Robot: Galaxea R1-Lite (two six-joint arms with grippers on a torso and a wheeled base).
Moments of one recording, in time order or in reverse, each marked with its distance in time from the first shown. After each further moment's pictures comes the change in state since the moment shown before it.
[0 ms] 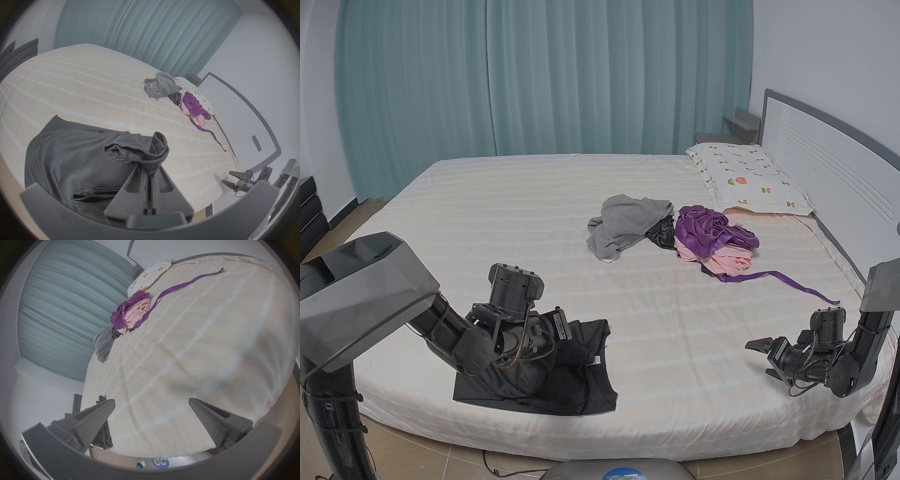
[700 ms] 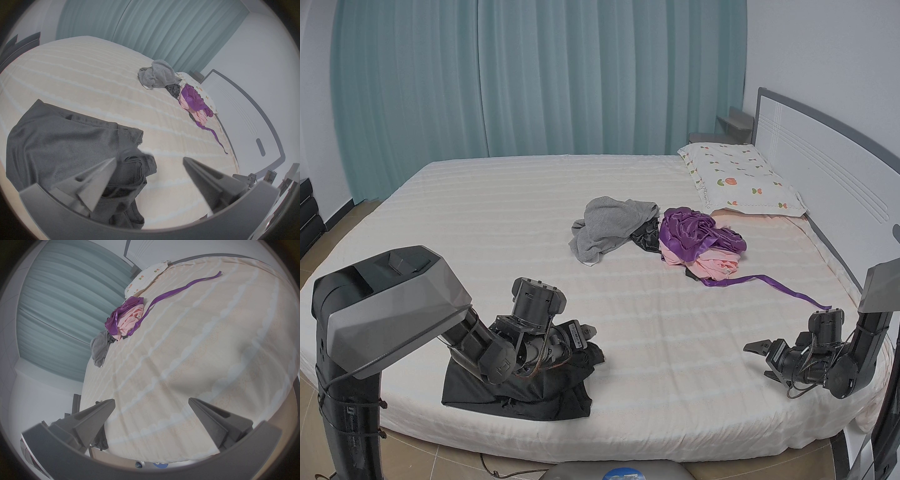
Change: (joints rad) left arm -0.042 0.109 -0.063 -0.010 0.033 -0.082; right arm 0.013 0.008 0.004 0.000 -0.001 -0.001
